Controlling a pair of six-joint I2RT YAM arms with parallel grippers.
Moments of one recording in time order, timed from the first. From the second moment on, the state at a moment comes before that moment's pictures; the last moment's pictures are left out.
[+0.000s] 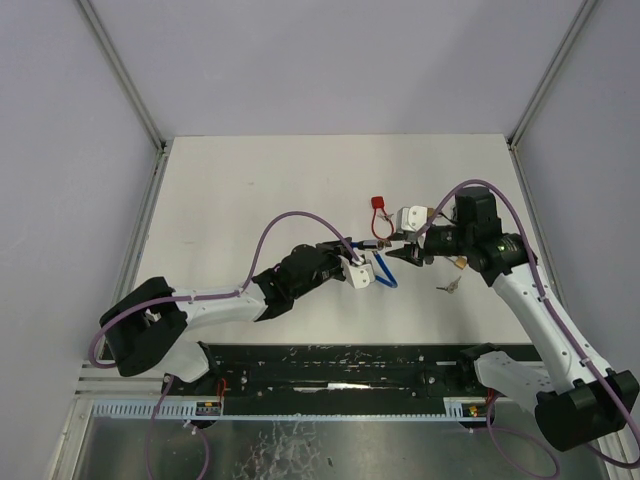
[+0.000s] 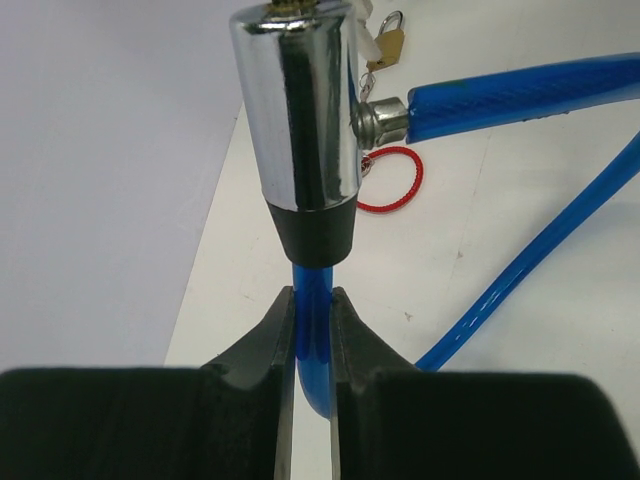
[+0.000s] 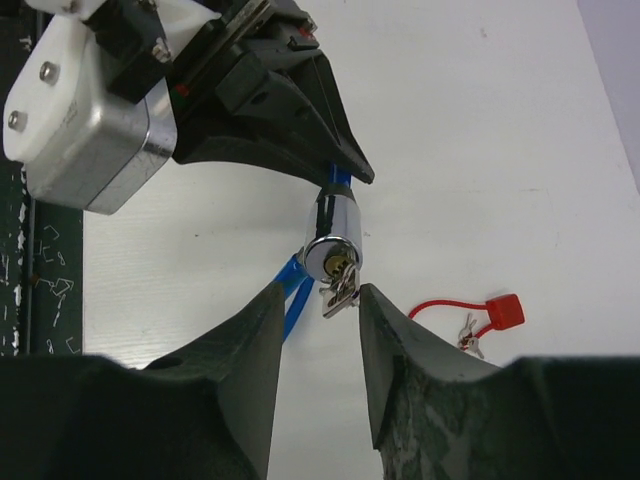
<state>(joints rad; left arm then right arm) -0.96 1.45 0.66 0.59 -0.08 0.81 0.31 1.03 0.98 -0.64 -0.88 -0.89</state>
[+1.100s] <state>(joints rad) -0.96 1.40 0.66 0.63 0.02 0.79 0.33 0.94 1.05 -0.76 -0.78 -1.06</state>
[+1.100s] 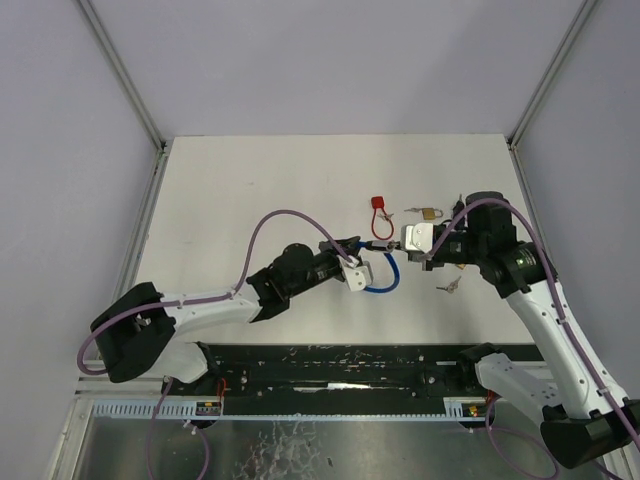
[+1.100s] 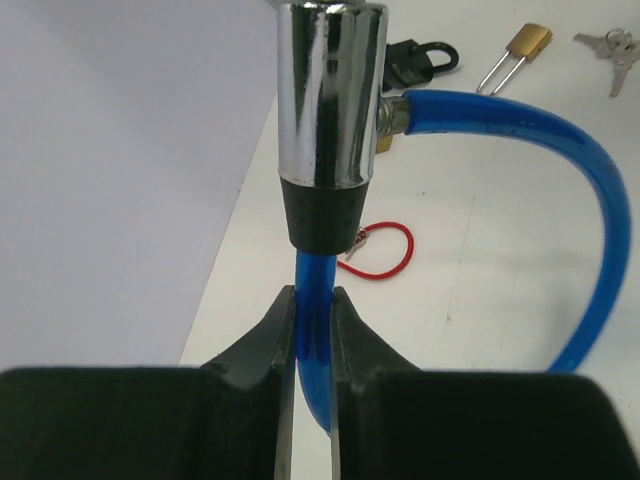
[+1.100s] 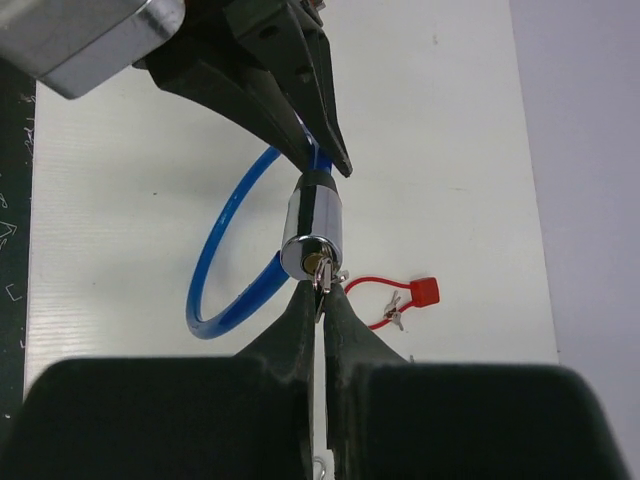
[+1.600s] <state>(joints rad) -0.88 1.32 0.67 0.54 0.31 0.72 0.34 1.02 1.22 -0.94 -0.76 -1.06</state>
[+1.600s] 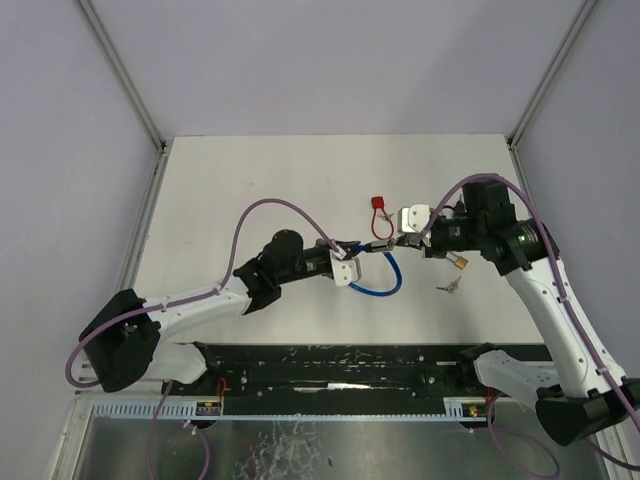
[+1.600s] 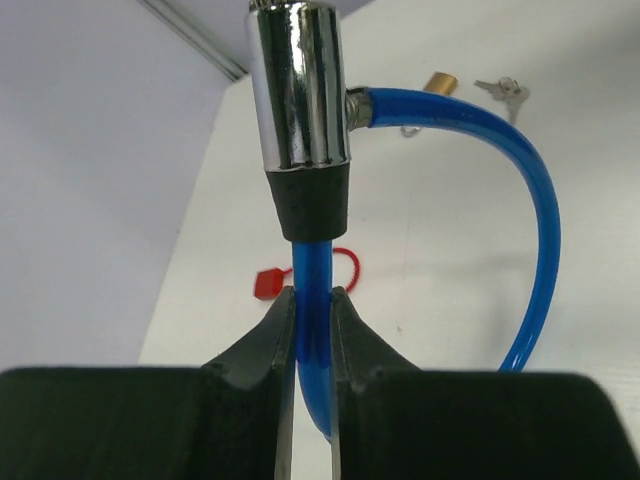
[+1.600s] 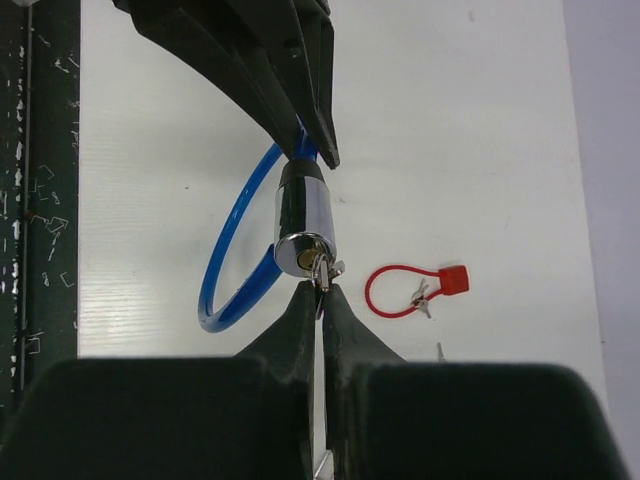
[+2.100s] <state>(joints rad) -0.82 1.42 0.85 0.27 0.44 0.65 0.34 1.15 1.33 -1.06 -0.69 -1.05</state>
